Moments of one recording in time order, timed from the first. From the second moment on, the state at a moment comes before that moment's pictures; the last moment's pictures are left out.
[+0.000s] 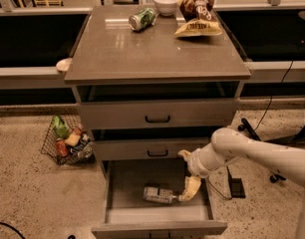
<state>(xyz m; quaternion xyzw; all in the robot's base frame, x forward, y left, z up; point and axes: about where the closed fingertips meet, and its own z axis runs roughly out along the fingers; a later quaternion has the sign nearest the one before) 0.523 -0.114 0.467 -0.66 0.70 0.20 0.21</state>
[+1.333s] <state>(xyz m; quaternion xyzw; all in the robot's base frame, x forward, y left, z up) 0.552 -0.085 0.334 -0.66 0.68 0.26 0.20</state>
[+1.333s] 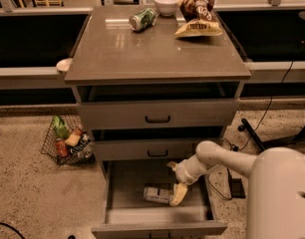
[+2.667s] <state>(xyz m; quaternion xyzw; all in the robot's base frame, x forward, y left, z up) 0.575 -0.041 0.184 -0.62 0.70 0.25 0.24</state>
